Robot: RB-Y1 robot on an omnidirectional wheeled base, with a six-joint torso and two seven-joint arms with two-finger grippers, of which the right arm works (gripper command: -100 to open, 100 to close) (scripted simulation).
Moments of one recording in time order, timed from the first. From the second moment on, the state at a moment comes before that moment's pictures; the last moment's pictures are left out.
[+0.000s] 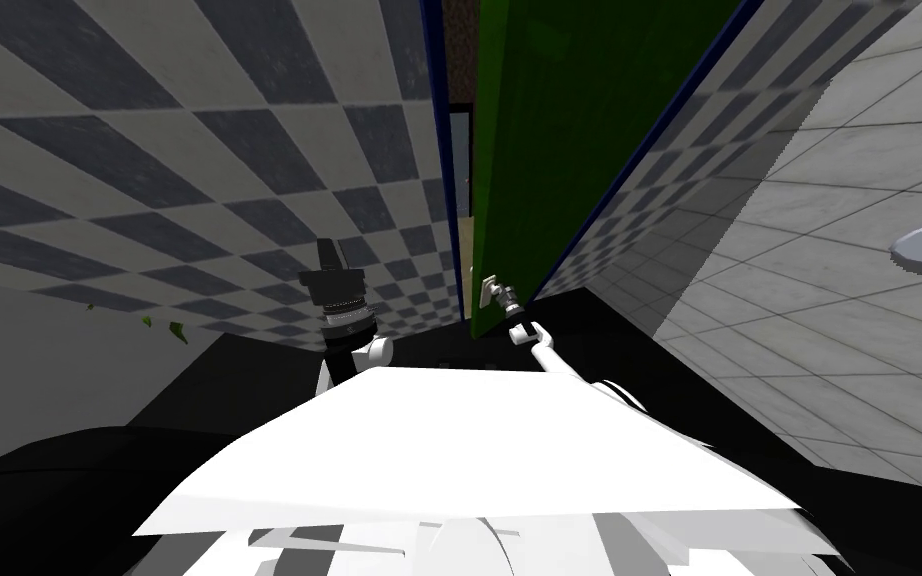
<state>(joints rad) -0.18 -0.27 0.28 -1.06 -0.14 -0.53 -0.52</state>
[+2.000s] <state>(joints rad) -0.20 -0.36 0.37 -1.07 -0.31 -0.48 -0.89</state>
